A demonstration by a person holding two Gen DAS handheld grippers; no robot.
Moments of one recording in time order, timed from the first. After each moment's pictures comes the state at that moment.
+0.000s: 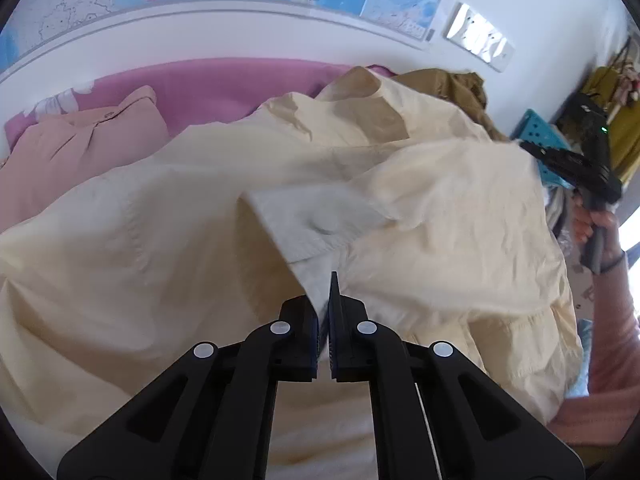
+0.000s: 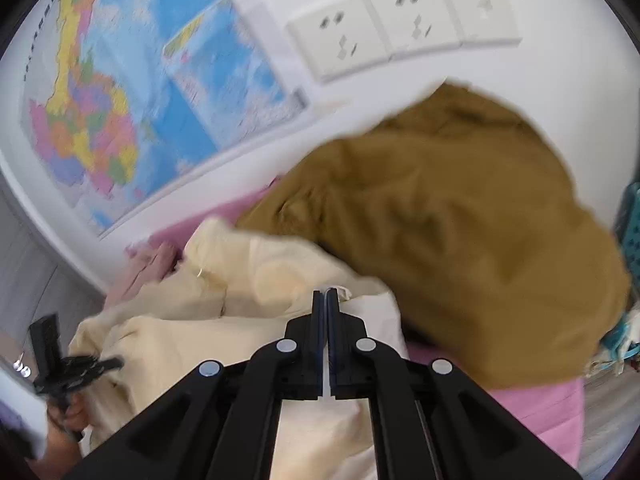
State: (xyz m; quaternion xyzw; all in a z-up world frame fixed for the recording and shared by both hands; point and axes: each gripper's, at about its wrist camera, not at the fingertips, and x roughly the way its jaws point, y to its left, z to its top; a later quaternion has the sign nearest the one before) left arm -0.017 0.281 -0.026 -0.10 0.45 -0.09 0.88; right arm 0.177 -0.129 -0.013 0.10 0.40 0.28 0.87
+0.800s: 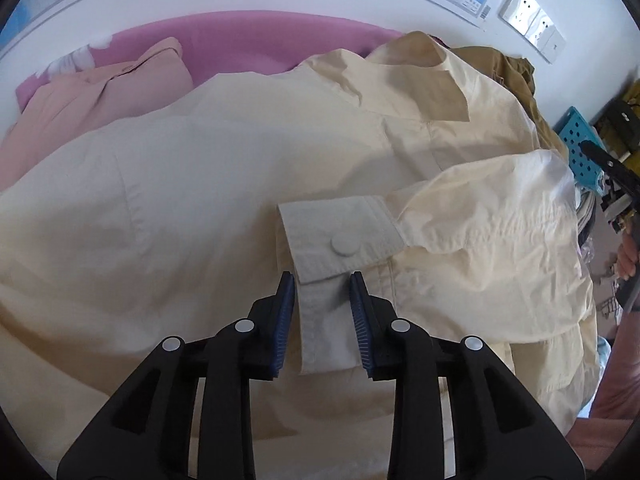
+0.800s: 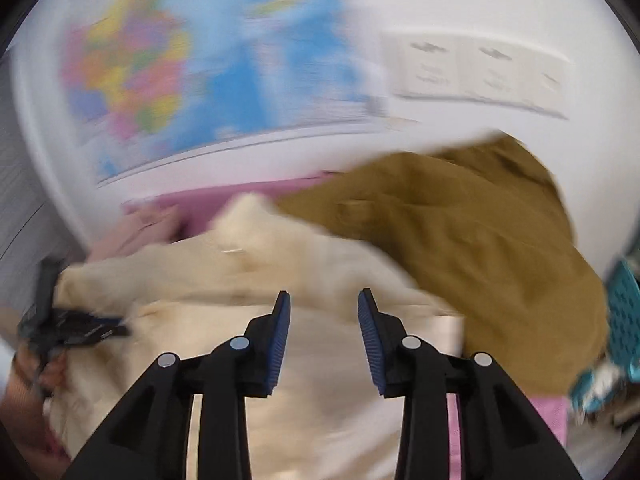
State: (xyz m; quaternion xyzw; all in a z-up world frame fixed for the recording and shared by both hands) left arm 0.010 0.290 -0.053 -0.11 0.50 -0.03 0.86; right arm 0.121 -0.061 0.006 -0.02 0.36 0.33 0.87
